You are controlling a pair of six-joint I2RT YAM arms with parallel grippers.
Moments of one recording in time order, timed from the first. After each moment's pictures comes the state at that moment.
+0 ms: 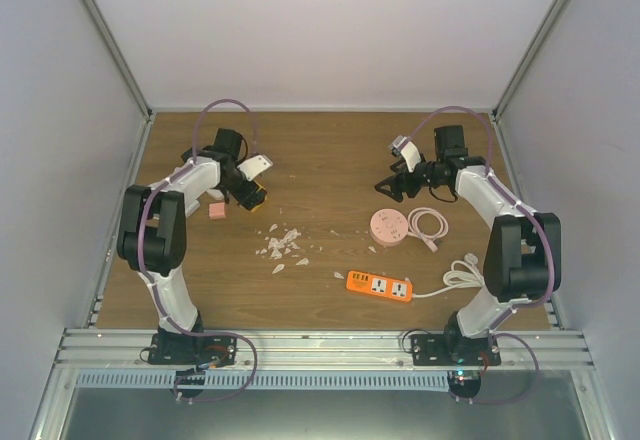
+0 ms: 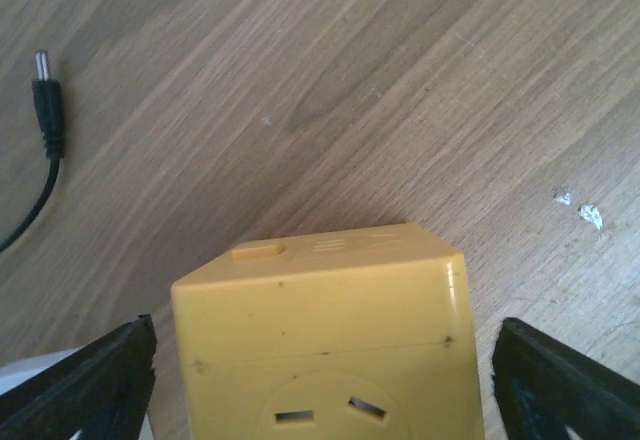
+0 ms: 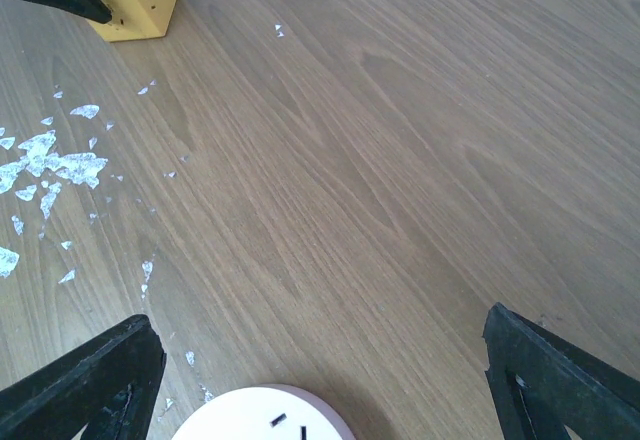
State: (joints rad) left arm -0.16 1.86 1.28 -0.60 0.17 0.62; right arm 0.09 1.66 1.17 -0.49 -0.72 -0.57
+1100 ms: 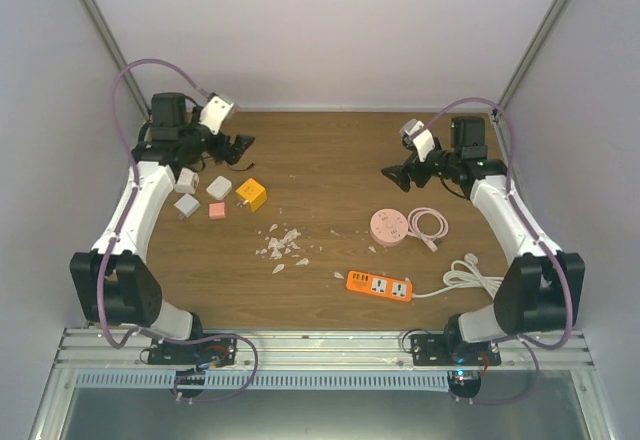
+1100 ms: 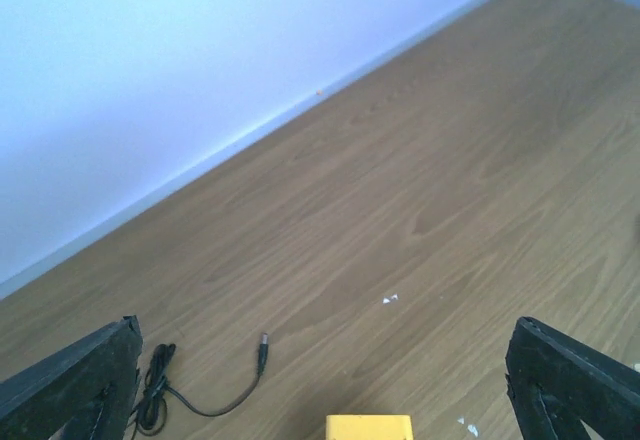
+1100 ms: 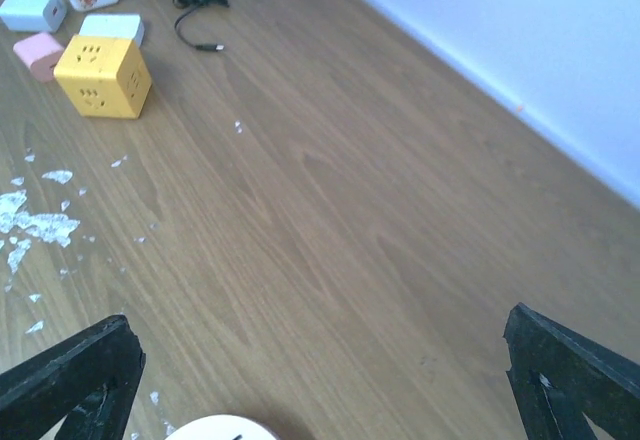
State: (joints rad) left arm -0.03 1.49 1.38 -0.49 0.50 0.43; right arm 0.08 1.46 1.18 -0.45 -0.65 -0.57
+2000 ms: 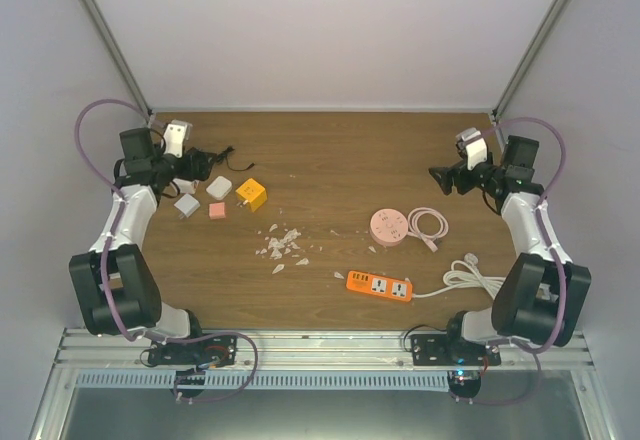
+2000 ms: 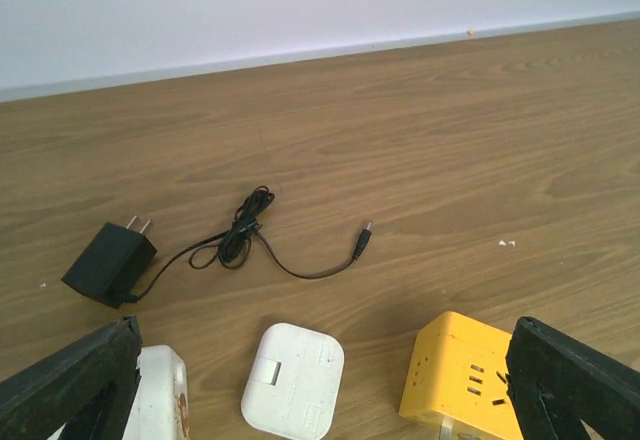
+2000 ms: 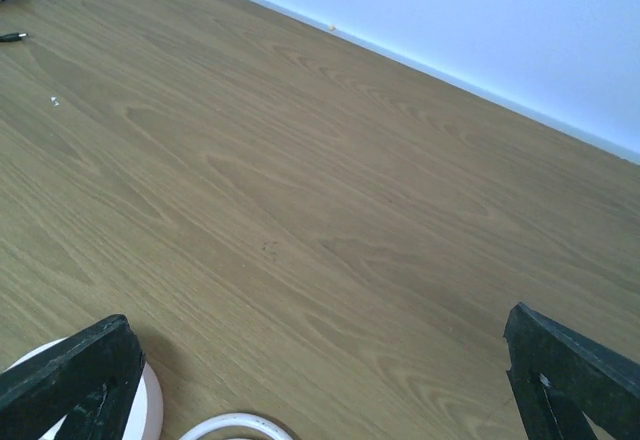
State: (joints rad) left arm 0.25 1.45 1.05 -0.23 0.53 0.23; right arm -0.26 1.40 1.01 -0.30 -0.69 -0.54
